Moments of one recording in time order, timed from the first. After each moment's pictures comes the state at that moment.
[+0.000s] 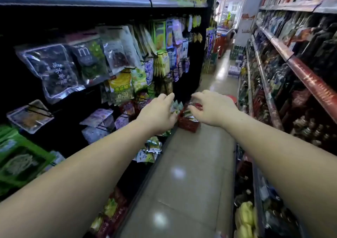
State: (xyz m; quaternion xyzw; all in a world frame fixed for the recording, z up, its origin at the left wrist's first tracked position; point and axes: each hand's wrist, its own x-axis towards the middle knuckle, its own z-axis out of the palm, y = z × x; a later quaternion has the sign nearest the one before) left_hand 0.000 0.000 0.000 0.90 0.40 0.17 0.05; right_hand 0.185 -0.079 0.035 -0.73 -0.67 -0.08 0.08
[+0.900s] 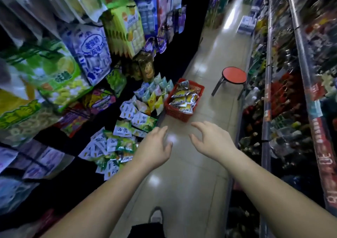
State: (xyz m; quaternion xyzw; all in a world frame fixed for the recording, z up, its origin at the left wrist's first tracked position) left_hand 0.309 0.396 -0.224 0.84 0.49 0.05 0.24; right_hand 0.510 0.328 -0.178 -0.77 -0.62 0.12 0.03
